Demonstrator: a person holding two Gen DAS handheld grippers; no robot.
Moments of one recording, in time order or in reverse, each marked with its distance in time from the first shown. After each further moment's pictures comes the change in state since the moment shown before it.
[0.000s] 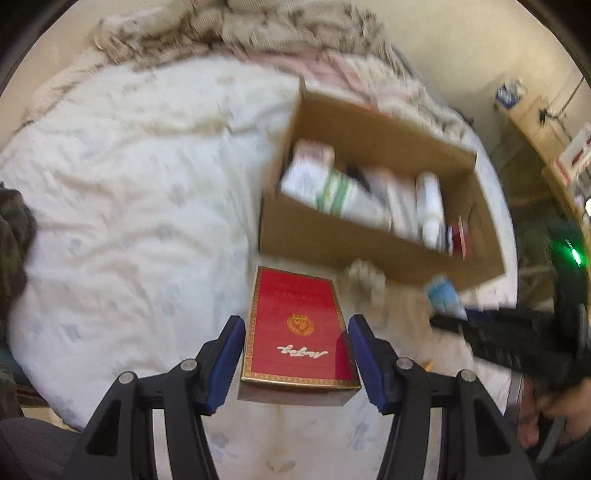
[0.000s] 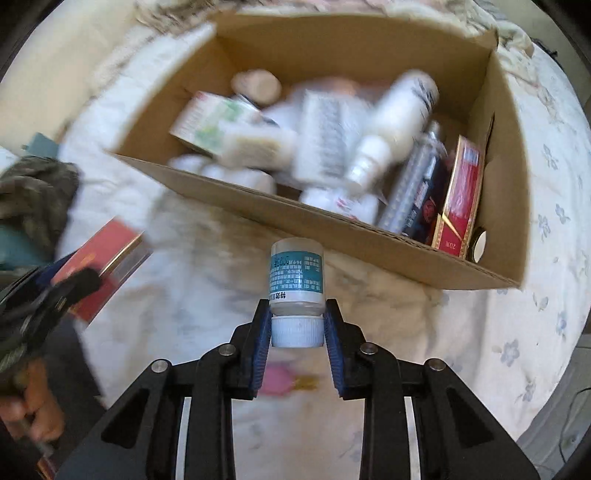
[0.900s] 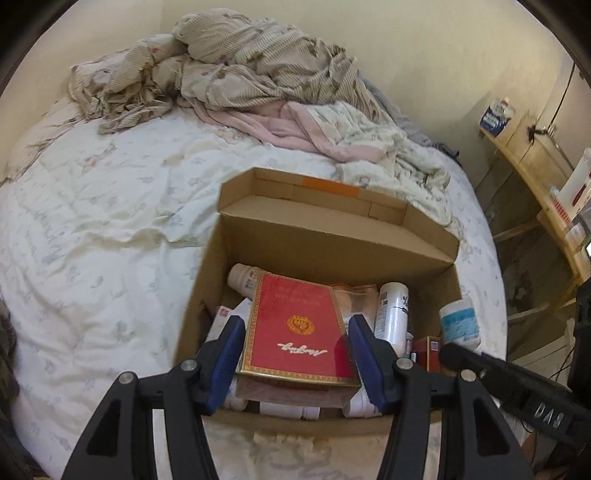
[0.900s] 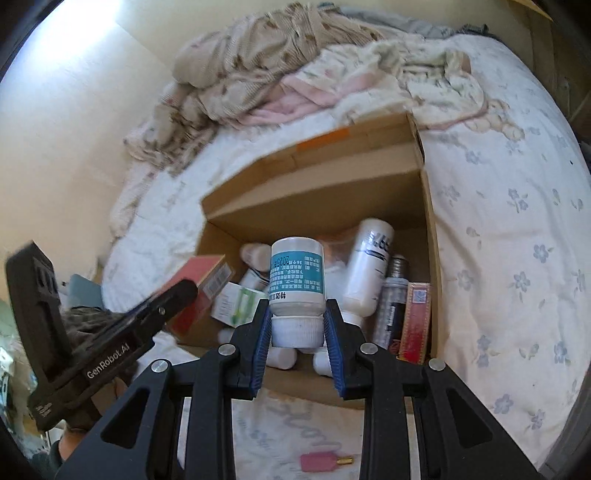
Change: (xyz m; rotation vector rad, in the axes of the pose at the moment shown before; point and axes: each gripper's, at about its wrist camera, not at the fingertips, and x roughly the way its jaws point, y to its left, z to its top) left arm 0.039 -0.077 0.122 0.080 -0.113 -0.005; right arm -0.063 -0.051 0.074 0.316 -0.317 0.151
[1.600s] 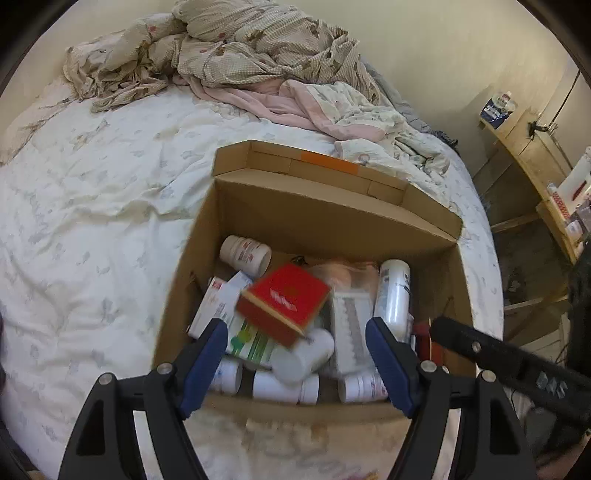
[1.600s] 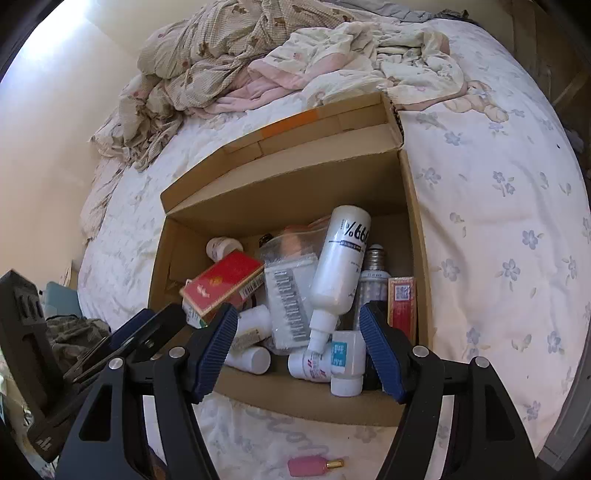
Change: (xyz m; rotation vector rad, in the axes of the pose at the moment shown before) left arm 0.001 0.014 -0.019 -0.036 0.055 -0.053; right arm 0.012 -0.012 0.003 0.051 0.041 -0.092
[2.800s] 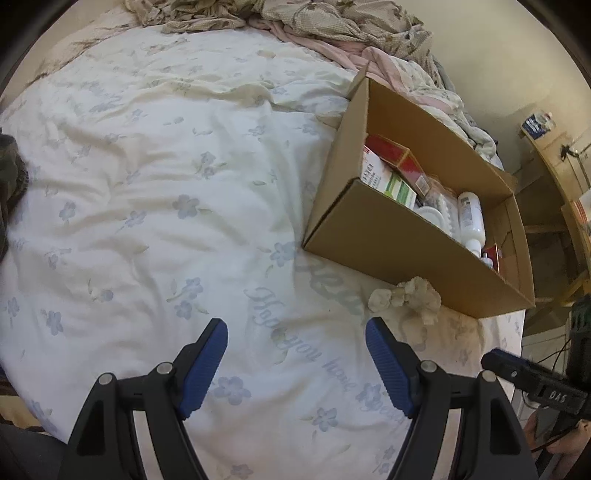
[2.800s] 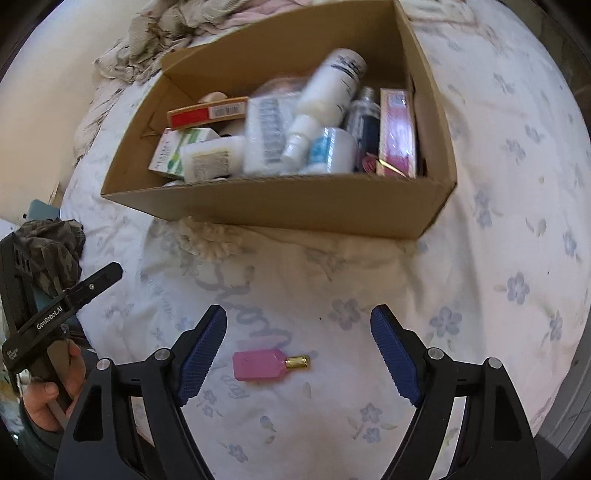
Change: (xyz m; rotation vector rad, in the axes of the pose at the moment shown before) left arm -0.014 0.111 -0.113 -0.188 0.109 0.029; right arm 0.030 -0.017 -0.110 -0.129 0.221 -0.058
